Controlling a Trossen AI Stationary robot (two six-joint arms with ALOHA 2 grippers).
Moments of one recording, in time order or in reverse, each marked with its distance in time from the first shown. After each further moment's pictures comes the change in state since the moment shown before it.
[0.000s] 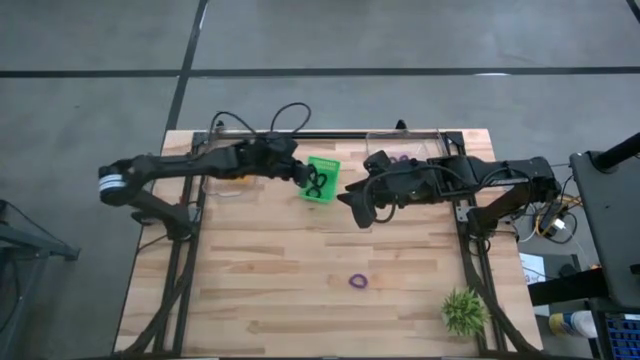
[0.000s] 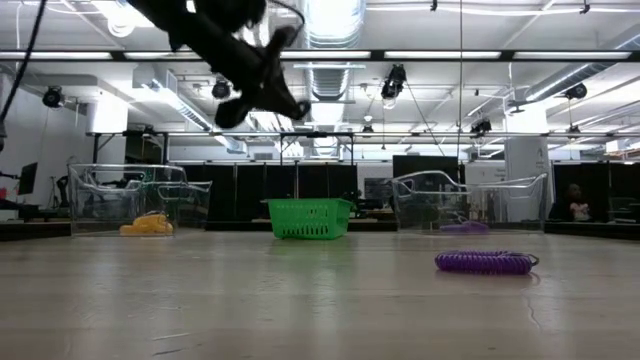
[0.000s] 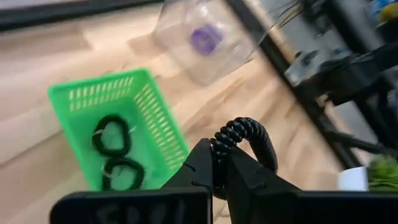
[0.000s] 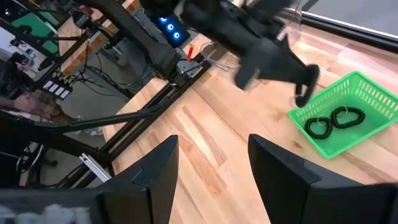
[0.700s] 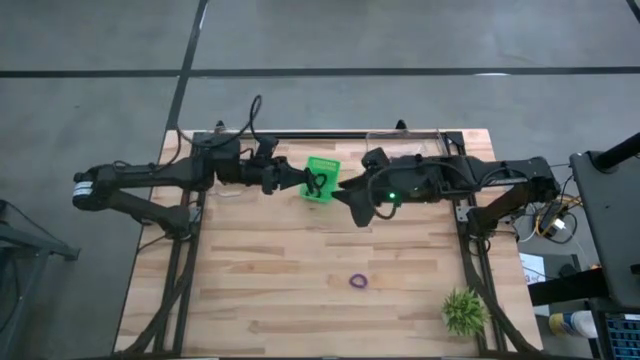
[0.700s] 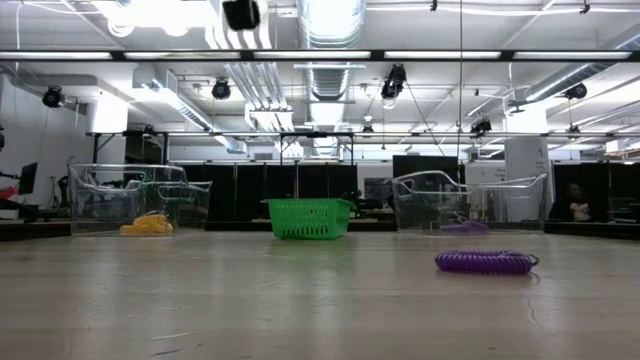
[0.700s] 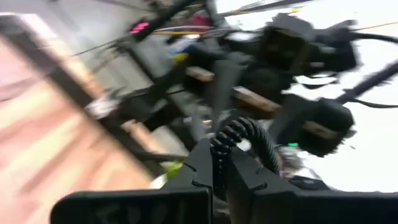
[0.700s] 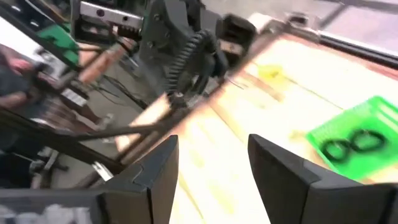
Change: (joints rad) left arm -0.197 -0.234 0.000 0.390 0.183 -0.231; right arm -0.003 0.007 0.000 0.128 -0.009 -0.064
